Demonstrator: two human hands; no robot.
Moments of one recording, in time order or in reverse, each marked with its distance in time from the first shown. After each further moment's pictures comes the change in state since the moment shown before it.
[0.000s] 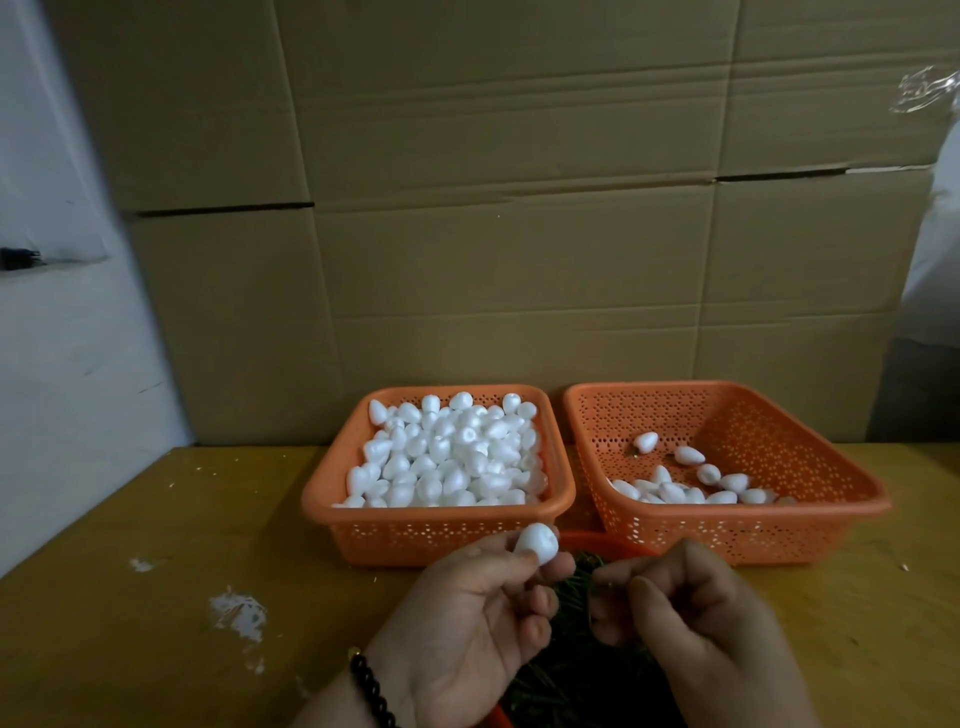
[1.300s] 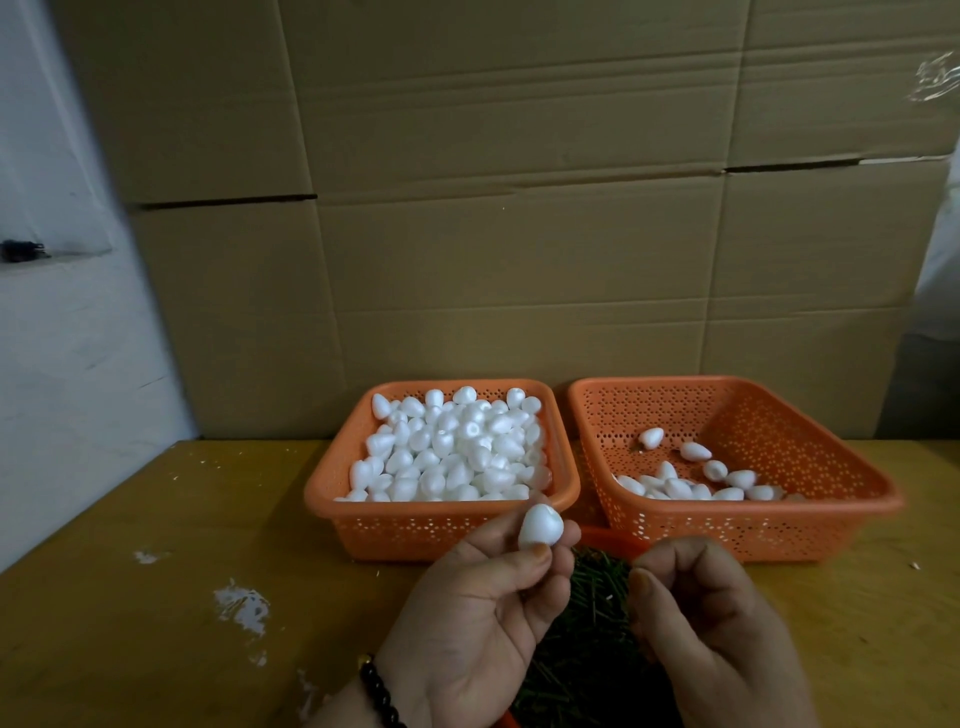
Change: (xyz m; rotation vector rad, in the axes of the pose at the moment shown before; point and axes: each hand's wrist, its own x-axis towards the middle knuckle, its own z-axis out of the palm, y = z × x) left_hand 0.000 -0.004 0.005 -0.137 -0.049 0.129; right_hand -0.001 0.002 0.007 -0.076 0.071 -0.154
